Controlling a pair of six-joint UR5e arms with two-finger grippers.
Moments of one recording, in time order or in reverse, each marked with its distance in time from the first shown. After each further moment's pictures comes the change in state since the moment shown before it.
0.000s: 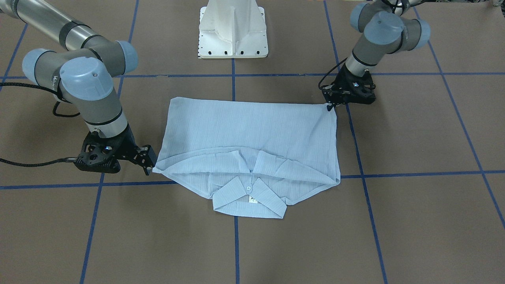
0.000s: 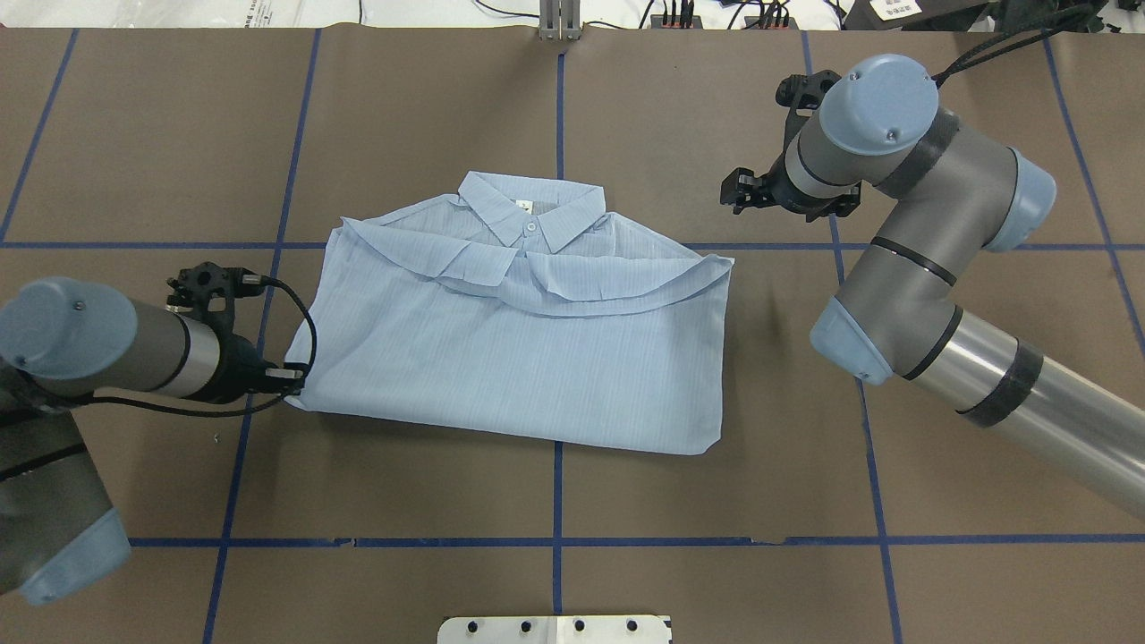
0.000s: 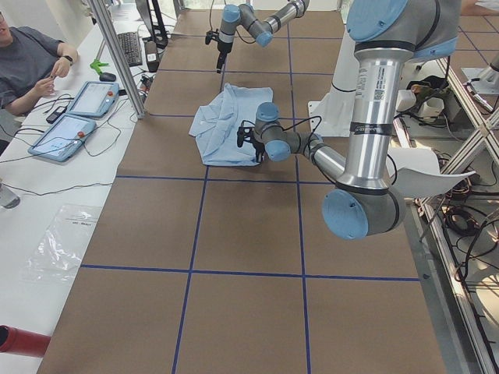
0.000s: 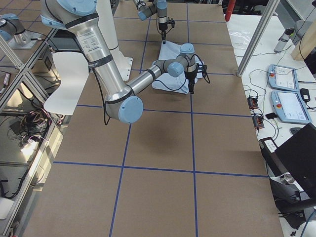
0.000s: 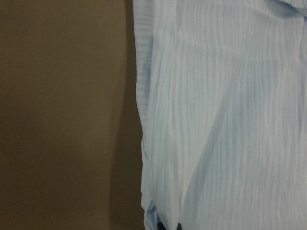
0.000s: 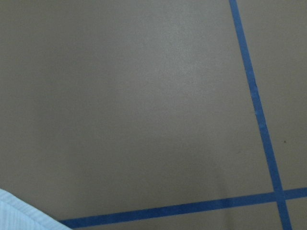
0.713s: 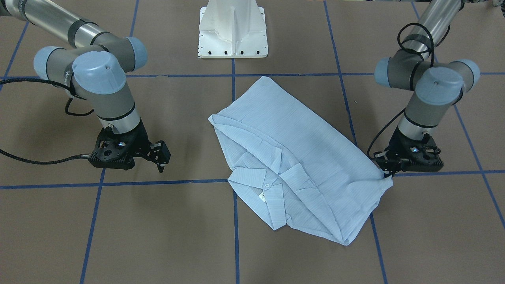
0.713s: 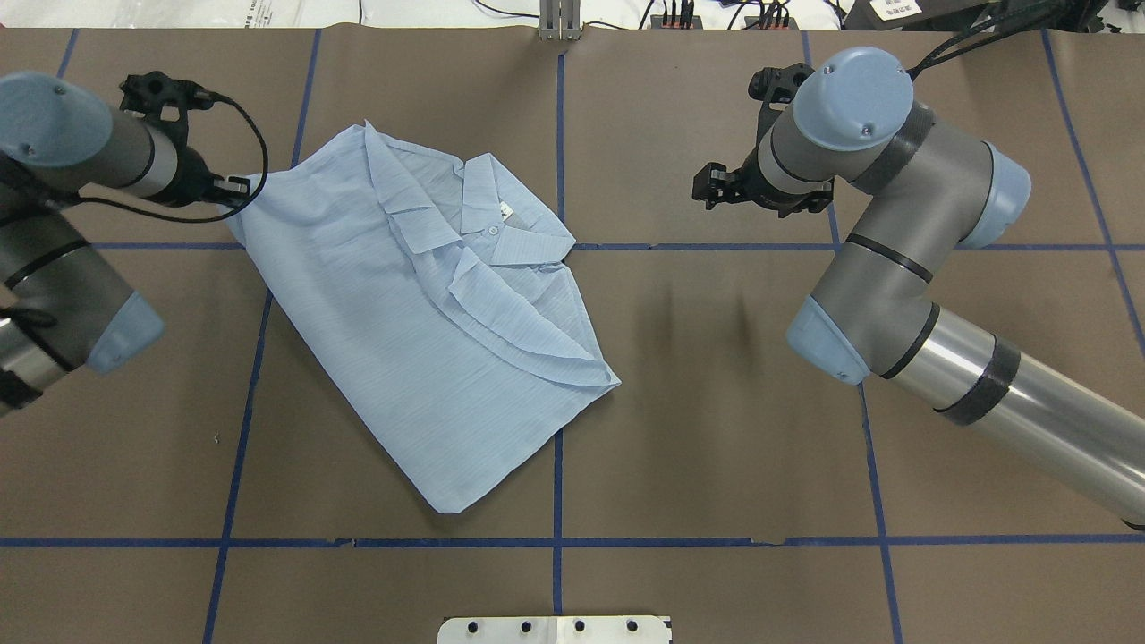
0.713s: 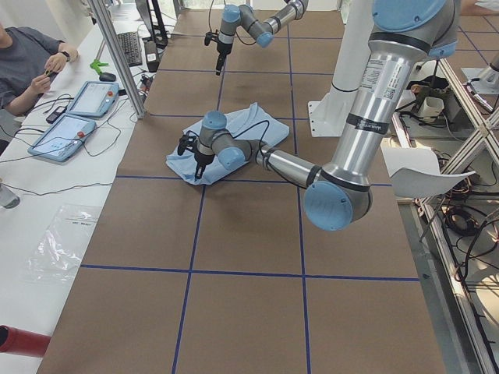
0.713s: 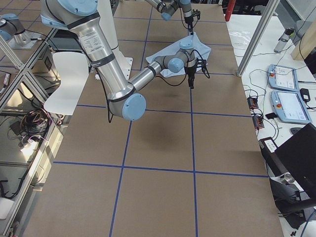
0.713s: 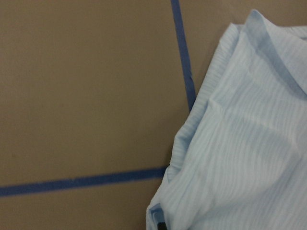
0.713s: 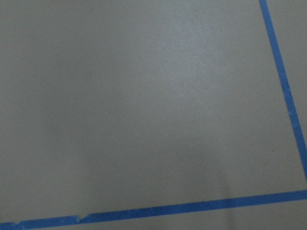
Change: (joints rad) left arm -0.314 -0.325 0.444 0.000 0.033 0.295; right arm -0.016 0.051 -0.001 0.000 0.000 0.015
